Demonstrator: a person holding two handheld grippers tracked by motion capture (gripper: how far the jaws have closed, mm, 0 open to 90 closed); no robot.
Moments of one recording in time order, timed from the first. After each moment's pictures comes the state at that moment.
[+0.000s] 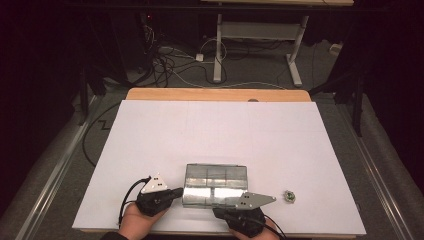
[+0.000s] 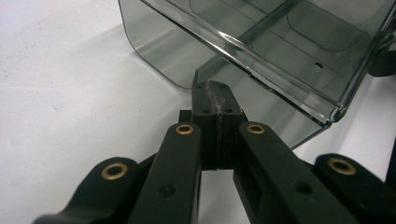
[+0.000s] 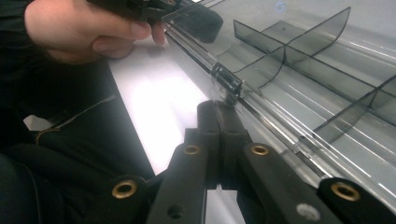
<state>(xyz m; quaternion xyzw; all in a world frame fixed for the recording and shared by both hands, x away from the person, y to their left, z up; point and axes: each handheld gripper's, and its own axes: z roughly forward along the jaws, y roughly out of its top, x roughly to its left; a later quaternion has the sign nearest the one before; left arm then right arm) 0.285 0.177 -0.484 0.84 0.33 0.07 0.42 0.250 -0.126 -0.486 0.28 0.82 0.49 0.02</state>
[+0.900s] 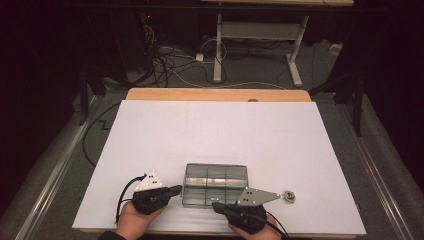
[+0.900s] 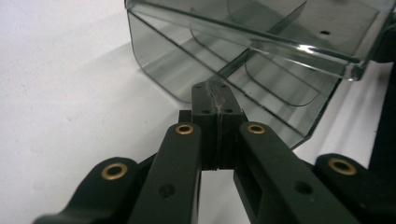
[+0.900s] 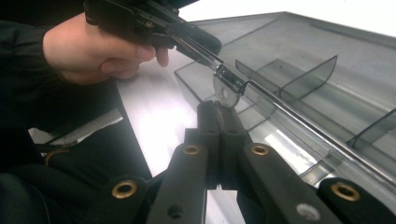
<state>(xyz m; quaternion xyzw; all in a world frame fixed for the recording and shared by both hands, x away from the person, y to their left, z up) 0.285 0.186 -0.471 0.83 0.32 0.07 0.45 0.253 -0.126 -0.465 0.27 0.81 0.52 0.04</state>
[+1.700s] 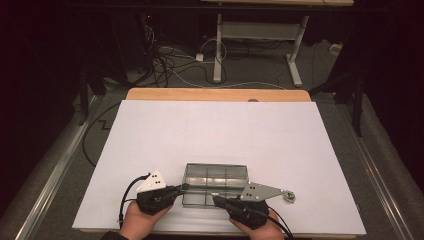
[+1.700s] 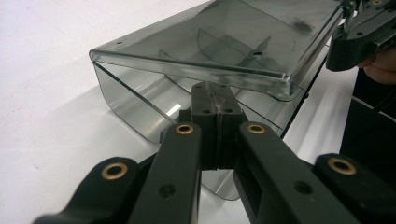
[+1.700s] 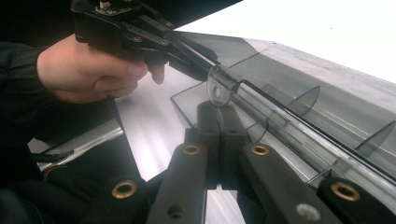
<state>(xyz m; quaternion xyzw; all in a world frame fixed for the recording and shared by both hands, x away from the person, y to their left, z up) 0.281 0.171 -0.461 0.82 0.30 0.07 0.48 0.258 -0.128 -0.452 0.26 0.80 0.54 0.05</state>
